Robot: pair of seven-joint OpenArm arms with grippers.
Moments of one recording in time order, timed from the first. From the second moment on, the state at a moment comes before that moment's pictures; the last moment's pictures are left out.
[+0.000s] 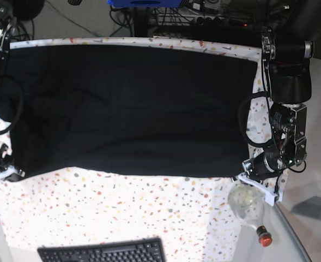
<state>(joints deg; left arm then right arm) -21.3 -16.8 -5.8 57.7 -29.6 -7.8 40.5 16.8 21.2 18.4 60.5 30.8 20.5 -42.4</state>
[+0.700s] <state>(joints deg) -18.2 -18.6 -5.9 59.4 -29.2 -7.7 40.6 23.7 23.0 9.0 46.4 7.5 35.4 -20.0</state>
